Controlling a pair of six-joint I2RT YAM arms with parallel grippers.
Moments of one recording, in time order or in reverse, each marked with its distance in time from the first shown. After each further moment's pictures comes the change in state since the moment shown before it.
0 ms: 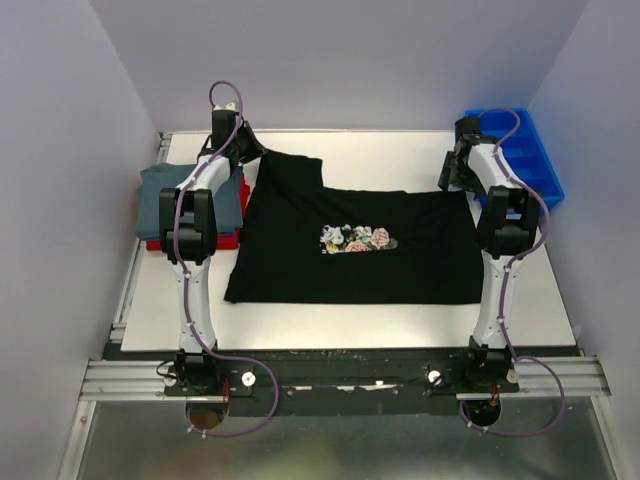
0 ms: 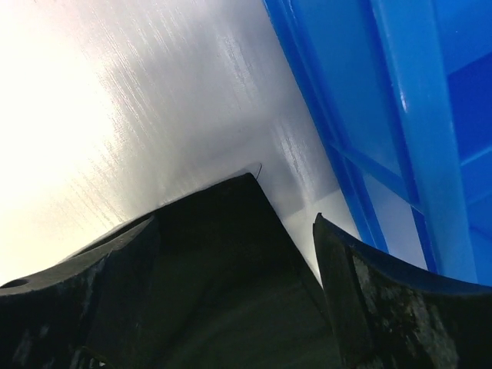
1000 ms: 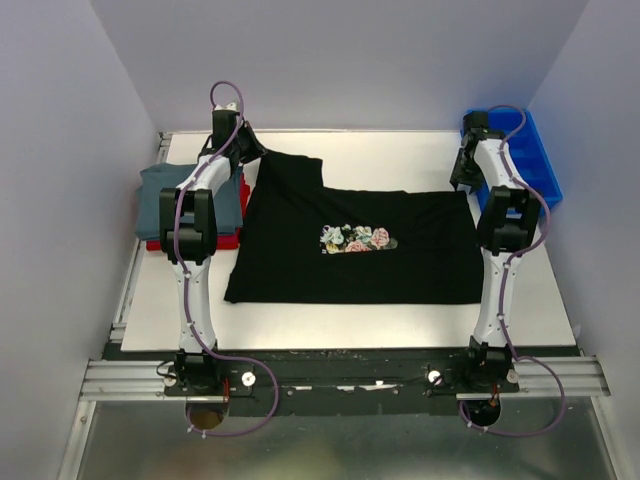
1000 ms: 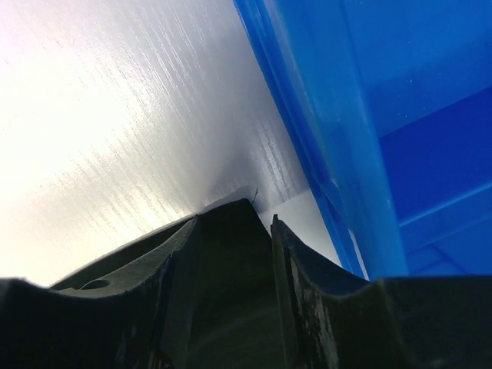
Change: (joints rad) left arm -0.002 0.000 0.000 -0.002 0.000 0.010; right arm -0.032 0.081 0.169 -0.090 -0.065 -0.025
